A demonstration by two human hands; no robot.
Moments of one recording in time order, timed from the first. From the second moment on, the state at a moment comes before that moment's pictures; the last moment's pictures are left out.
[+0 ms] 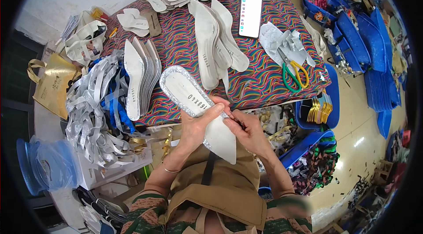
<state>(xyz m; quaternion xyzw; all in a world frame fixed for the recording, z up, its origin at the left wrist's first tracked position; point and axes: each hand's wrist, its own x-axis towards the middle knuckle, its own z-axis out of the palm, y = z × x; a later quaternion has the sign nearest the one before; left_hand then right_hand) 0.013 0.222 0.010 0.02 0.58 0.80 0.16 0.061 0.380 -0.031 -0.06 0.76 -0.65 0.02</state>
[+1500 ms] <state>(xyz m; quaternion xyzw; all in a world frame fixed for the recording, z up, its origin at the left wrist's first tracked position) 0.004 0.214 -0.004 0.20 0.43 0.69 0.54 -0.013 0.371 -0.038 0.01 0.43 -0.90 0.05</state>
